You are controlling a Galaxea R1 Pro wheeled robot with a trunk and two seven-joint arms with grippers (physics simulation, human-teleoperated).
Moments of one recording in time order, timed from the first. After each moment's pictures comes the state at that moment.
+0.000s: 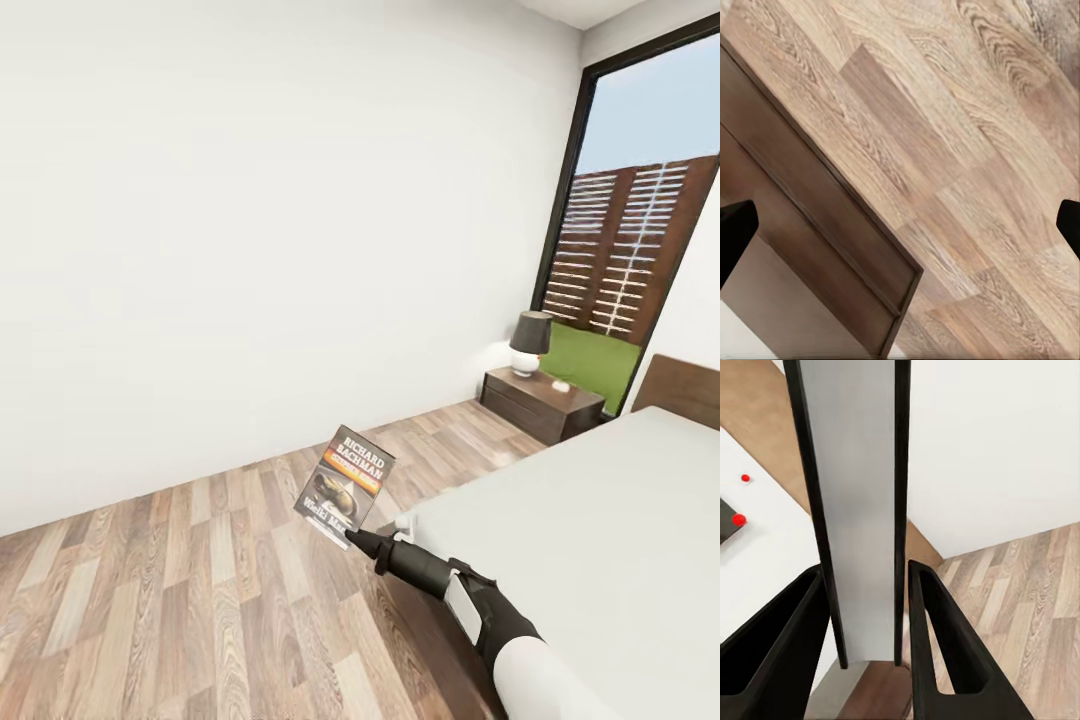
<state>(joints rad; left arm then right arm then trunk) 0.15 0.25 -0.24 0.00 0.00 -0.24 0.18 -0.65 0.17 -0.25 -0.45 -0.06 0.05 1.15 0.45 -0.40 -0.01</state>
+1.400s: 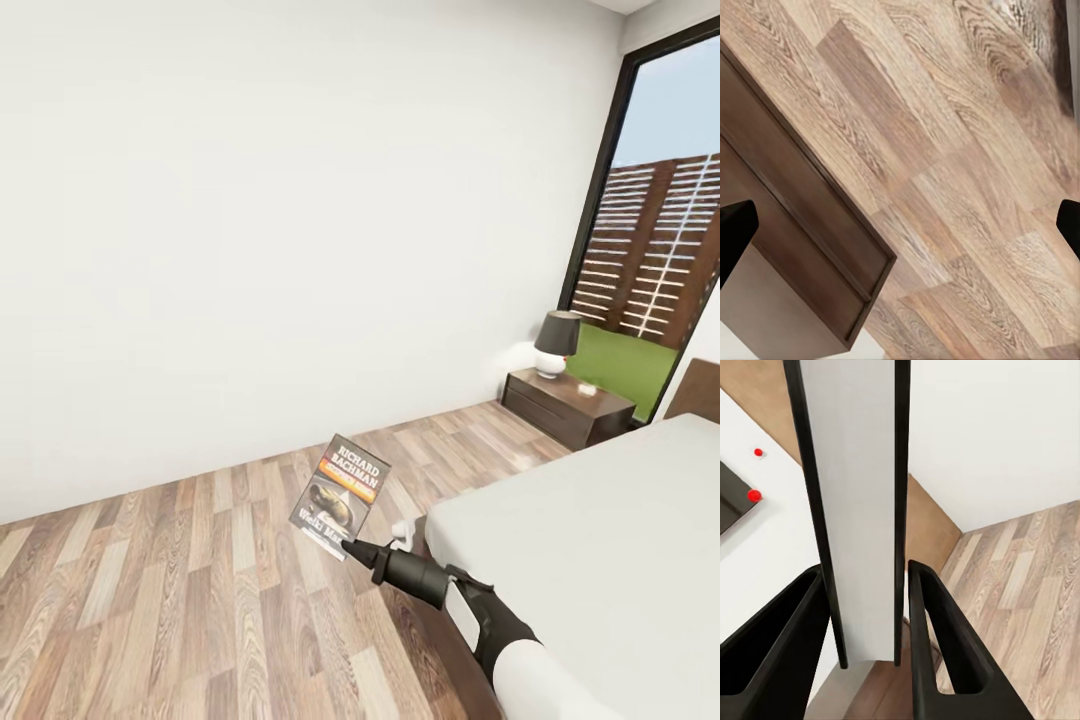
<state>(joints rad) 0.15 0.22 -0.24 0.00 0.00 -0.24 0.18 -0.65 0.16 -0.23 -0.40 -0.06 0.05 1.14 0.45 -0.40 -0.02</state>
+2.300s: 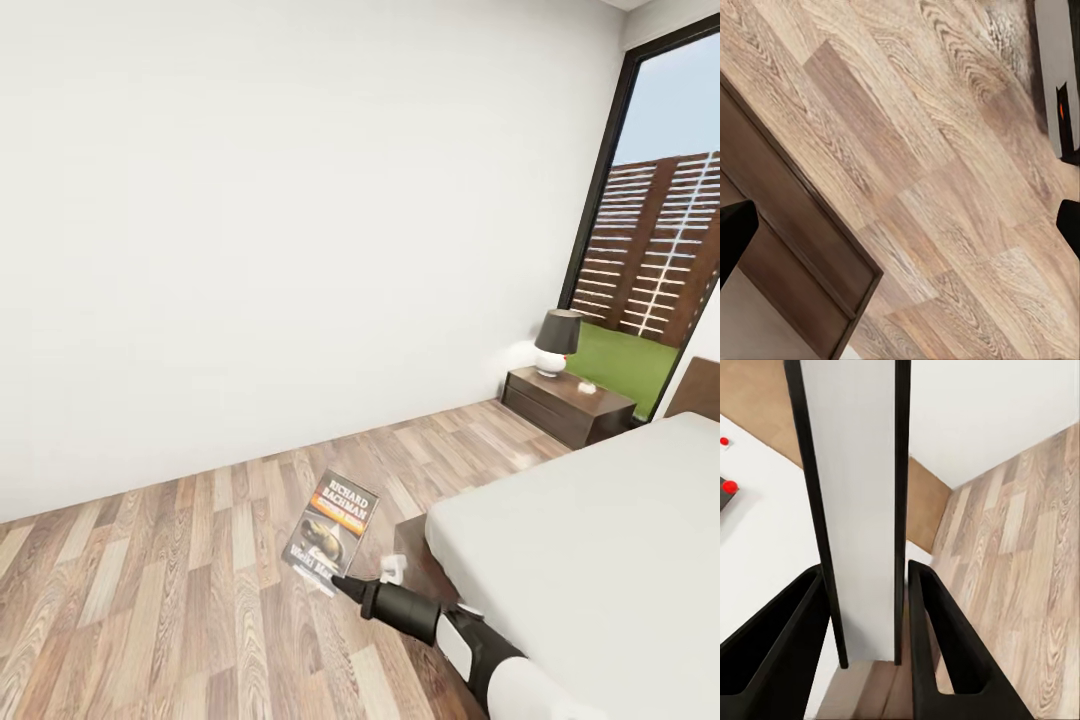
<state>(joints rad) 0.14 0.19 -0.25 0.00 0.00 -0.27 0.18 -0.64 0.17 -0.23 -0.22 -0.05 0.05 1.06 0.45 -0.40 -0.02</state>
